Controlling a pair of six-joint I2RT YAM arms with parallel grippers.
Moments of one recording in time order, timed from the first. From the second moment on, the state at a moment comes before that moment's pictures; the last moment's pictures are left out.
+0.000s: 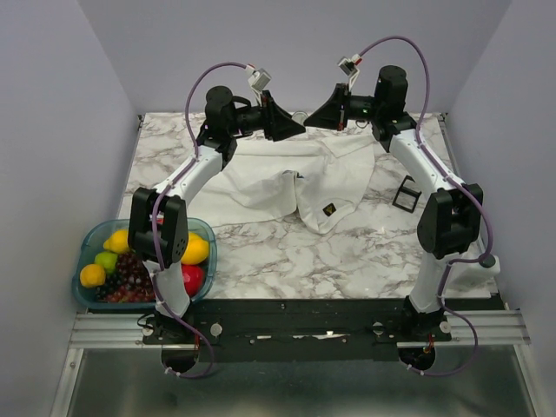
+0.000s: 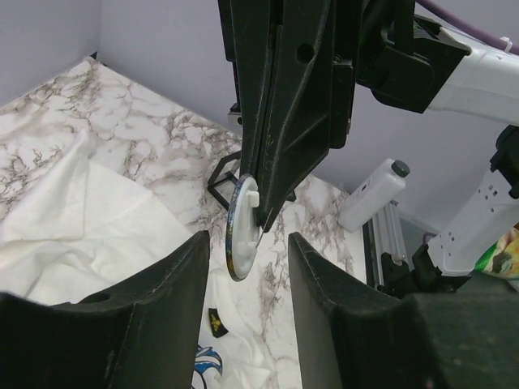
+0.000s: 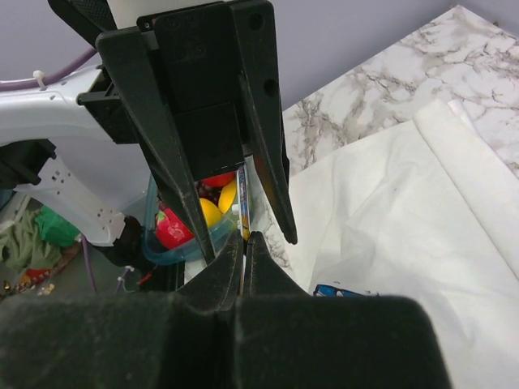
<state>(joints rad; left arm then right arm) -0.32 1.87 1.55 0.48 1.03 -0.58 0.24 1.93 1.76 0.11 -1.21 0.46</state>
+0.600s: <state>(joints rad) -0.32 1.87 1.56 0.52 1.03 -0.62 0.25 1.93 1.76 0.08 -1.21 0.40</state>
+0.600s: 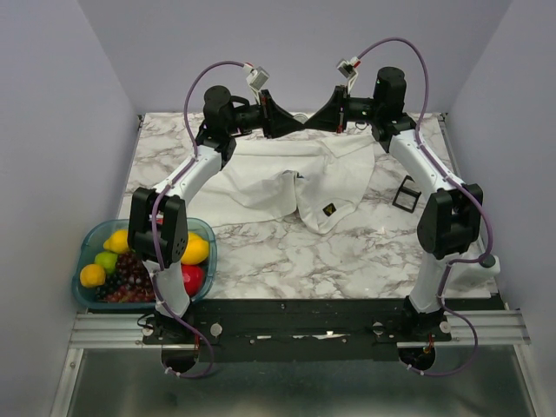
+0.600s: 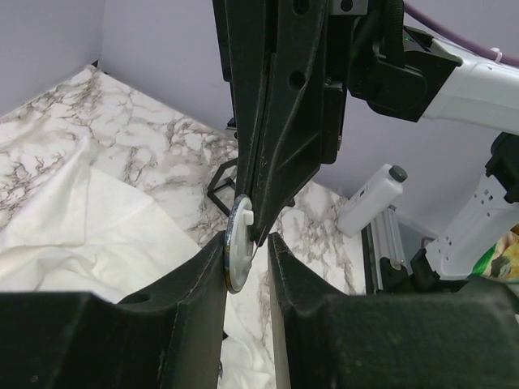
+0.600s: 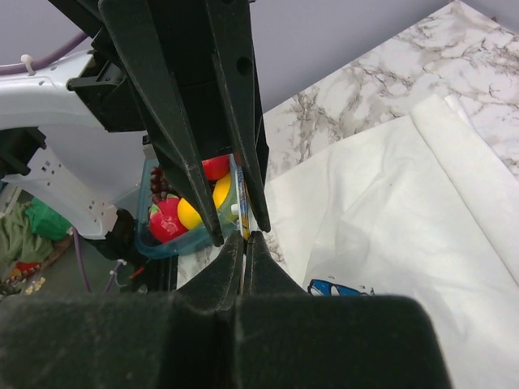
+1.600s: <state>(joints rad) -0.31 1.87 1.54 0.53 1.06 -0.63 0.27 1.91 1.75 -0.02 -1.21 0.26</state>
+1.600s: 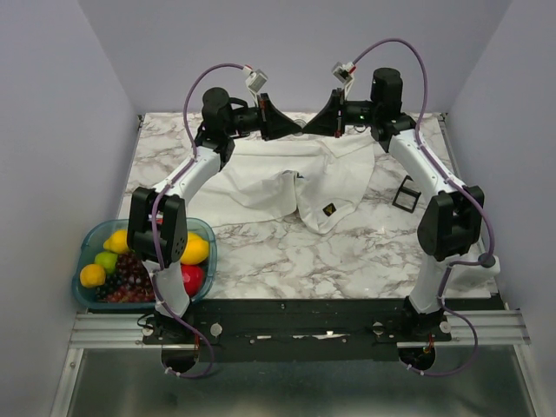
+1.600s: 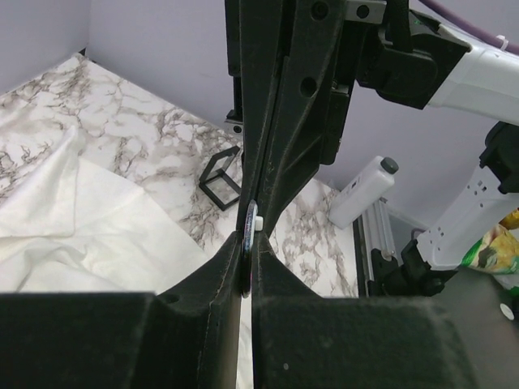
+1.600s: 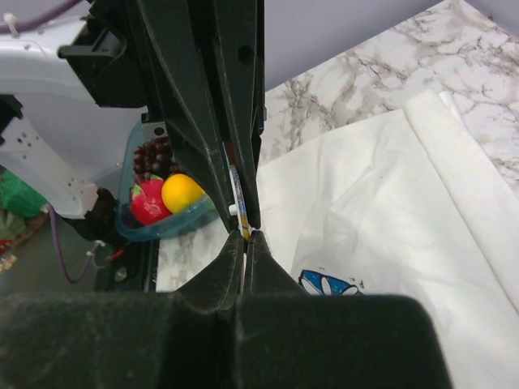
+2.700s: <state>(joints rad) -0.29 1.95 1.68 0.54 1.28 -0.57 0.40 1.93 2.19 -0.83 -0.90 -0.73</state>
